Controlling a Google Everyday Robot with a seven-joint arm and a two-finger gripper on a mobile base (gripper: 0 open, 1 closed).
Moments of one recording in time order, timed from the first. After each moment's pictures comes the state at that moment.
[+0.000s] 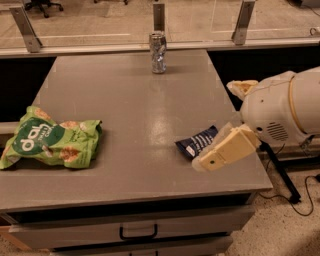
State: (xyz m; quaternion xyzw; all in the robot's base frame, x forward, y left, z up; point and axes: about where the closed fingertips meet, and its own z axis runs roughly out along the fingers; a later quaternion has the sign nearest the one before) arm 0.429 -0.102 0.944 -0.50 0.76 0.12 0.39
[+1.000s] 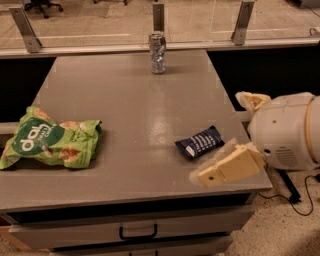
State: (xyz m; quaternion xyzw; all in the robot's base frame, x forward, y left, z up) arm 0.403 -0.100 0.944 -0.46 0.77 0.13 0.43
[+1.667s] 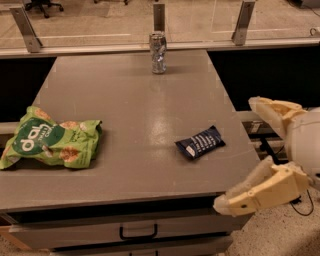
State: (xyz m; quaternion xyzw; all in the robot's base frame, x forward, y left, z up) arm 0.353 -0.113 0.969 -0.47 0.73 0.19 0.45
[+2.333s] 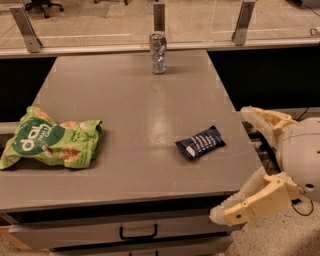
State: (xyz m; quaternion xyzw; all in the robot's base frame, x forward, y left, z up) arm 0.345 -0.106 0.952 -0.49 0.72 0.20 0.44
